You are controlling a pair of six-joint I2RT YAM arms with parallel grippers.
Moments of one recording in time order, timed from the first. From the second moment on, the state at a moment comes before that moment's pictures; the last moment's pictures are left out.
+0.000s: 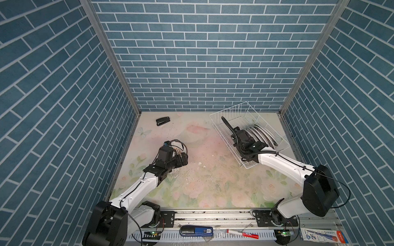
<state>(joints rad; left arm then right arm) -0.34 1.08 0.50 -0.15 0.06 -0.56 0.71 1.47 1.05 -0.55 0.73 -0.04</state>
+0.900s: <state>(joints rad) -0.34 1.05 0.51 -0.20 0.01 -0.54 0.79 1.21 1.05 -0.43 0.71 -0.07</state>
